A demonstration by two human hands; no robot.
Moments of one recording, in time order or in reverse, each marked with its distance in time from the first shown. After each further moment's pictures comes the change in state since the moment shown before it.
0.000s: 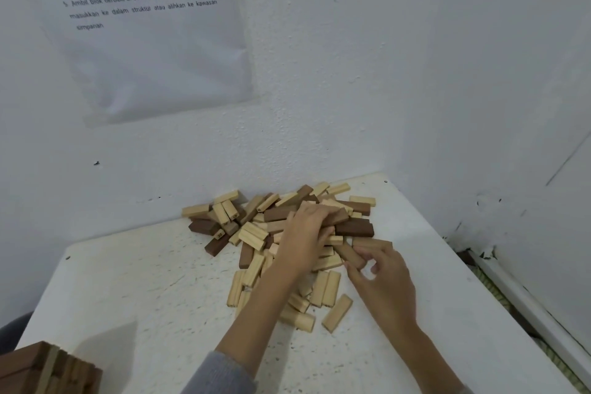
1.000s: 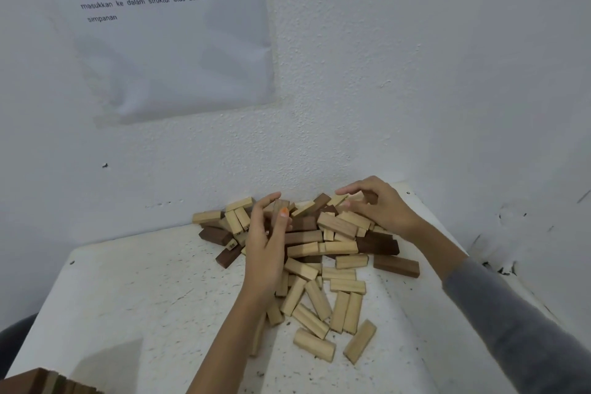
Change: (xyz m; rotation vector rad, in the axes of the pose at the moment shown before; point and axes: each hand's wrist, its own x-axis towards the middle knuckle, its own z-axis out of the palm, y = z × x) left_hand -0.024 -0.028 -0.046 -0.822 0.421 -0.436; right_hand 0.147 -0.047 0.001 0.181 -0.486 -0.222
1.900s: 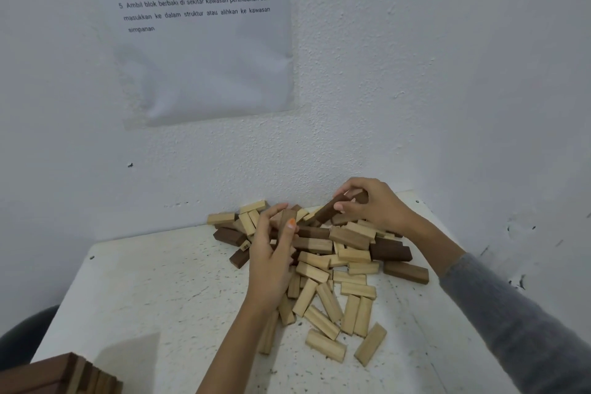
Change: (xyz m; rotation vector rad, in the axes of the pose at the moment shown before) left_hand -0.010 0.005 -0.016 0.033 0.016 0.012; right_hand 0.016 -0.028 0.012 -0.058 -0.080 -0.075
